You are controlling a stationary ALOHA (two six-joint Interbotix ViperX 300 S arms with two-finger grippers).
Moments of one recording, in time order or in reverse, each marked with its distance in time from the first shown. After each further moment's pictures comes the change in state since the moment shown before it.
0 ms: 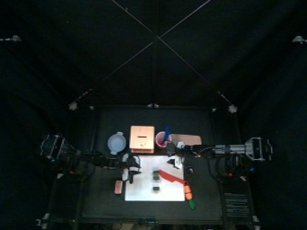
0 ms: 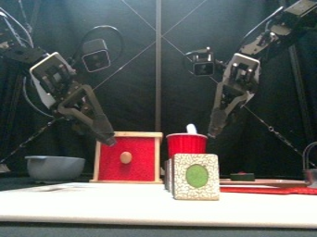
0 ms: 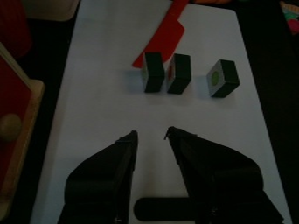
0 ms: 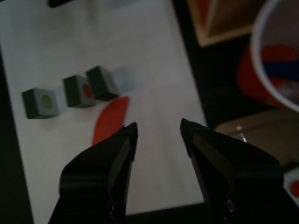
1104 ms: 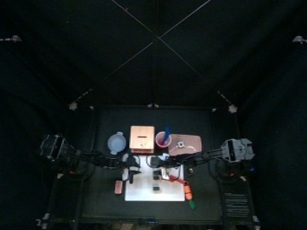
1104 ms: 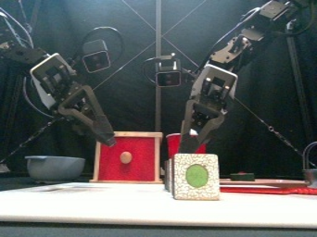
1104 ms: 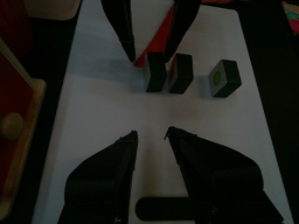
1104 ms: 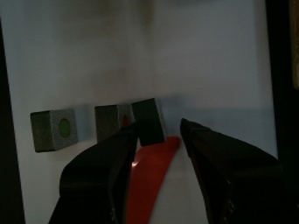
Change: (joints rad) left arm 0.003 -0.002 0.002 0.000 0.000 0.000; right arm 0.121 0.327 -0.209 -0.018 -0.034 -0.002
